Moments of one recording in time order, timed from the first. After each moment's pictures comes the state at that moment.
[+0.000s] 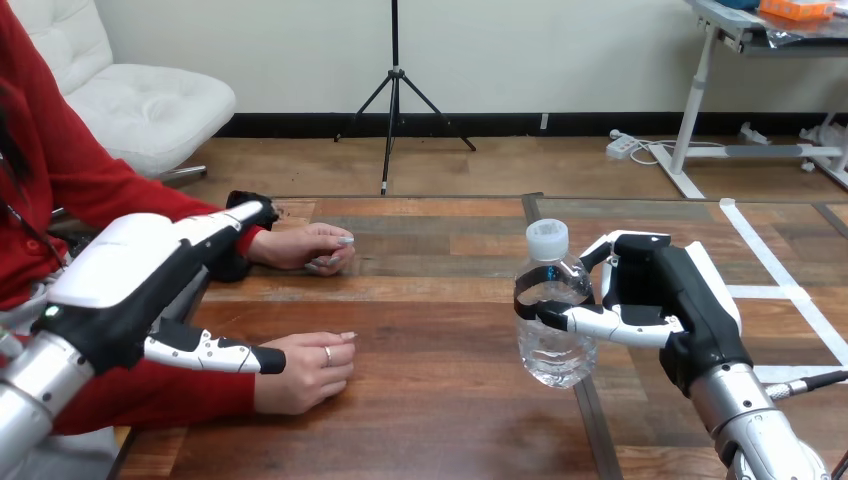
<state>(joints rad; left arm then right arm) -0.23 0.74 0.03 0.61 0.60 -0.86 -0.01 -0.12 -0.24 -0.09 0.33 0.01 -0.28 0.23</state>
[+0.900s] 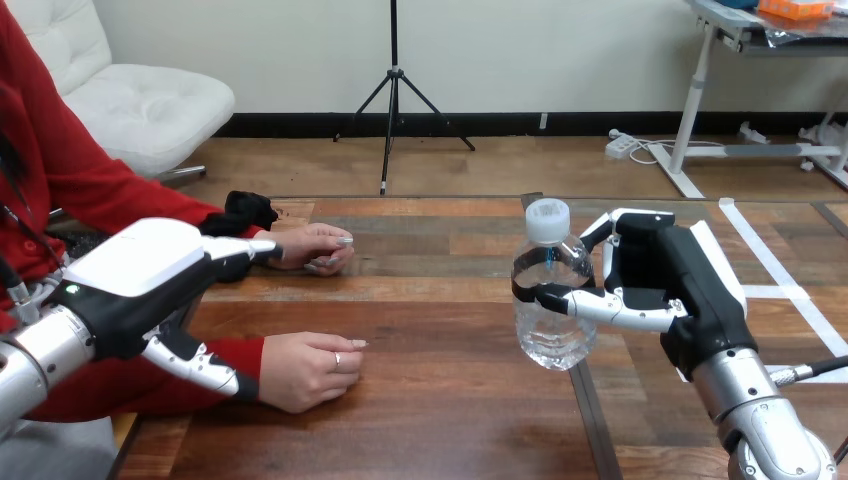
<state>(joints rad) -0.40 0.84 -0.15 0.76 0.72 -0.86 -0.05 -0.12 -0.24 -0.09 0.25 0.02 -0.28 0.23</state>
